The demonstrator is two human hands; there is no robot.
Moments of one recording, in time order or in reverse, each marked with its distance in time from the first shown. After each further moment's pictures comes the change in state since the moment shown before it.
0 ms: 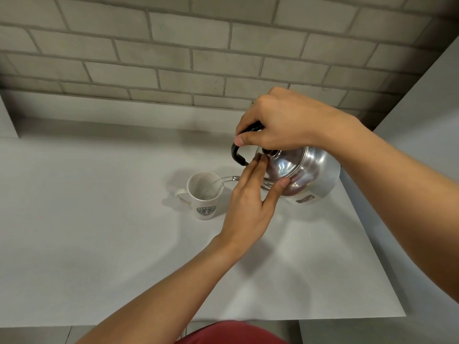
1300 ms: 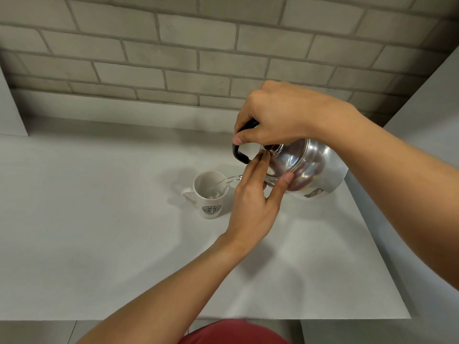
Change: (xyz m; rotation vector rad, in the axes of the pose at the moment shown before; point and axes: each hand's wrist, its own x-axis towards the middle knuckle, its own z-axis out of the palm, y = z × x) left_hand 0.000 0.004 -0.003 -0.176 0.092 -0.023; right_hand 0.012 -0.023 -0.014 -0.096 -0.075 0.000
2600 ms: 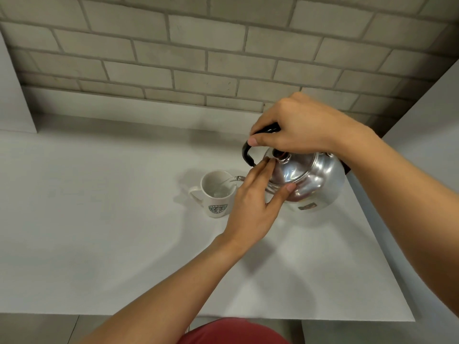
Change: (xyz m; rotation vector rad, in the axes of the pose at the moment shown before) left_hand -0.004 -0.008 -0.020 0.175 -0.109 0.022; right_hand -0.014 0.016 0.024 0.120 0.142 0.037
